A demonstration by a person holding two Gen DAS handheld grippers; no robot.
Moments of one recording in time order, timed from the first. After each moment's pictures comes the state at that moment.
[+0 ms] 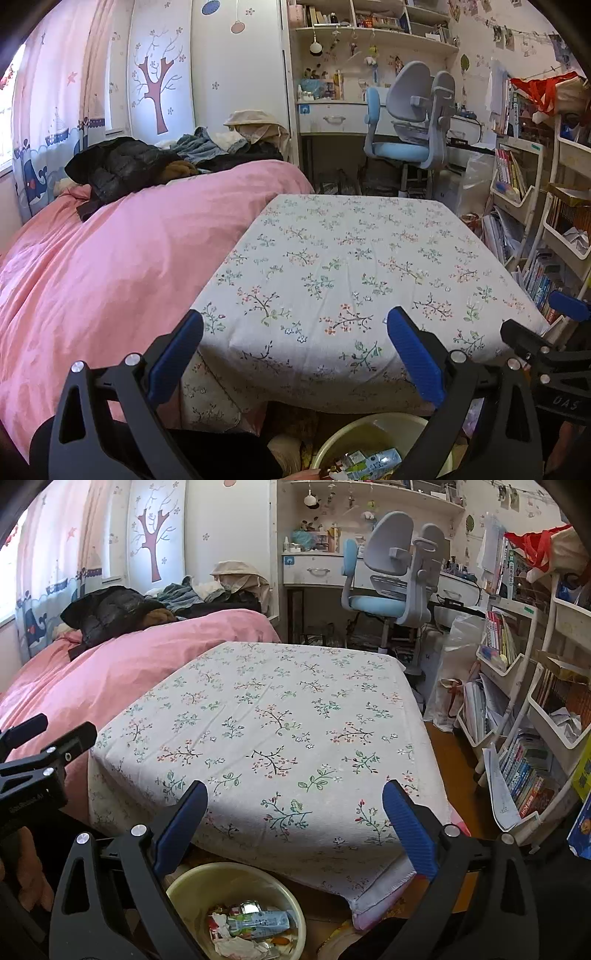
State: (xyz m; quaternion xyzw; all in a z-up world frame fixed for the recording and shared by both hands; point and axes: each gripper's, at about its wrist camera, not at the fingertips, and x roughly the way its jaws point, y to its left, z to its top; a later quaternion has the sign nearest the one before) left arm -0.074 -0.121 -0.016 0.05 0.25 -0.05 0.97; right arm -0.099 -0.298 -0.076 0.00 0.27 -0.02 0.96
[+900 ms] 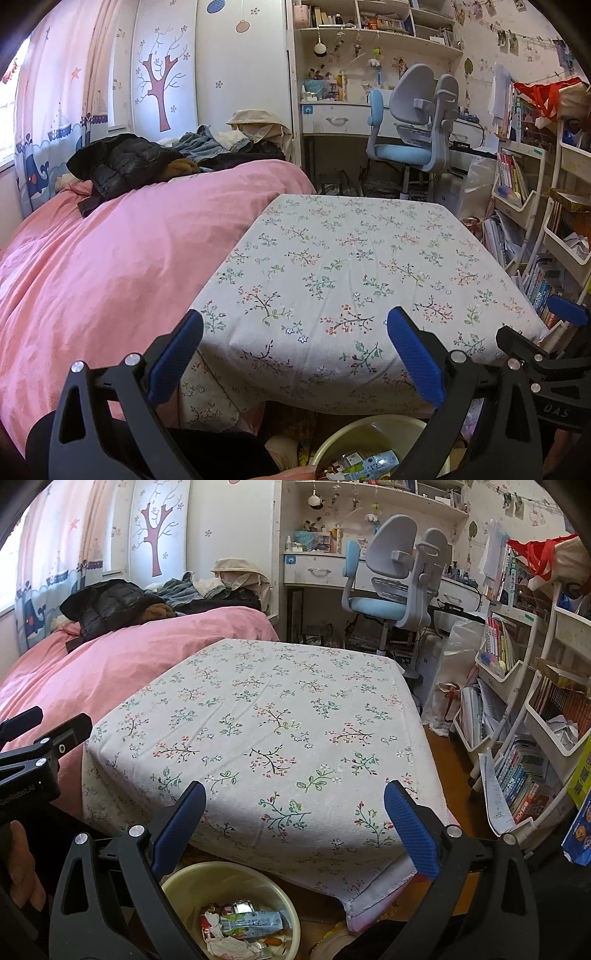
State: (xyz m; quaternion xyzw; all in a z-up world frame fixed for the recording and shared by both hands) left arm -0.073 -0.121 -0.014 0.04 0.25 -0.04 0.97; right arm -0.096 -0.291 -0.082 -0.02 0.27 -0.03 0.96
